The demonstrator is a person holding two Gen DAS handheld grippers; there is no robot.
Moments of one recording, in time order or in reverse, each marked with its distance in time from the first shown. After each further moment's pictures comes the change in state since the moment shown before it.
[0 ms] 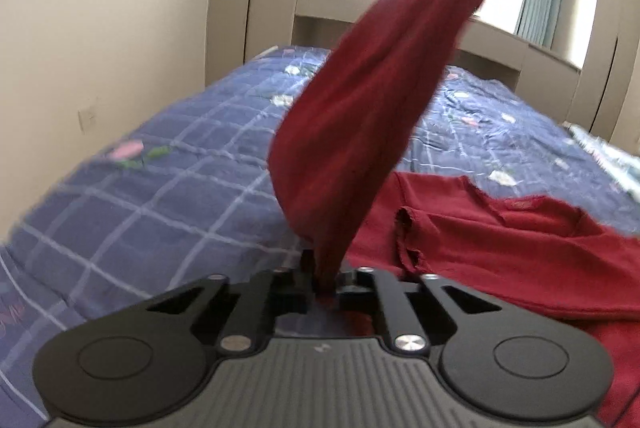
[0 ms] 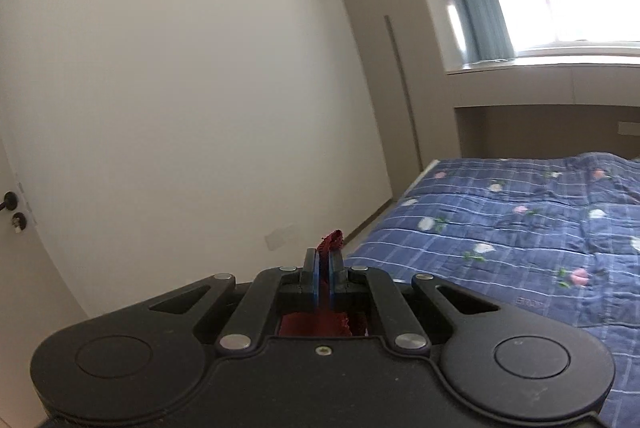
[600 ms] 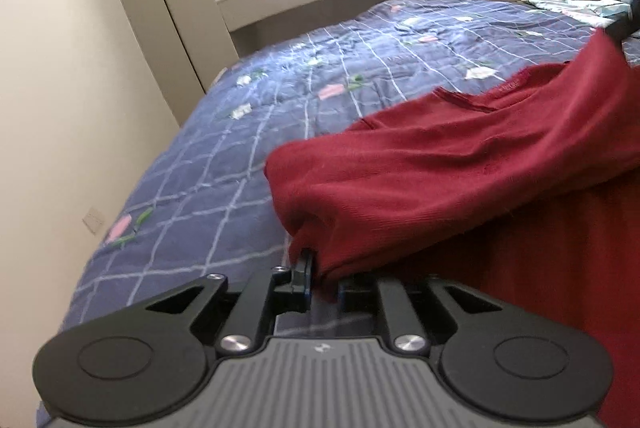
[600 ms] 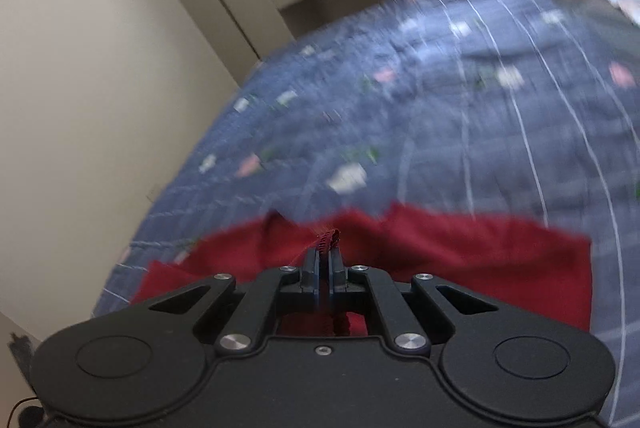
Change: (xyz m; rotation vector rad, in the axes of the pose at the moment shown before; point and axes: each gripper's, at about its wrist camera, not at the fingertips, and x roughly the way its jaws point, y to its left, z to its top) left arm 0.017 -0.045 -0.019 0.435 0.058 0.064; right arm -0.052 -0.208 -0.219 0.406 0.199 -0.280
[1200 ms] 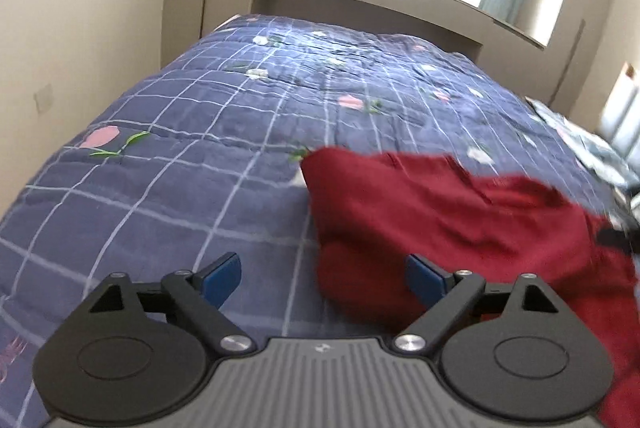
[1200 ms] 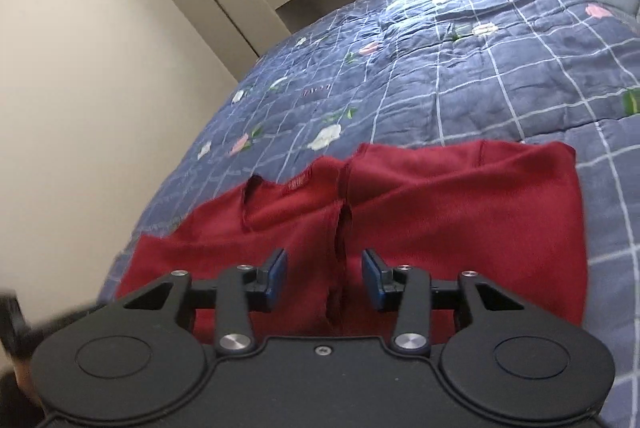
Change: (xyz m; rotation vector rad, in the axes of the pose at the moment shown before) left arm 0.007 0.102 -0.003 -0.452 0.035 -0.276; right arm -0.001 -0.027 -0.049 0.023 -0.021 0.045
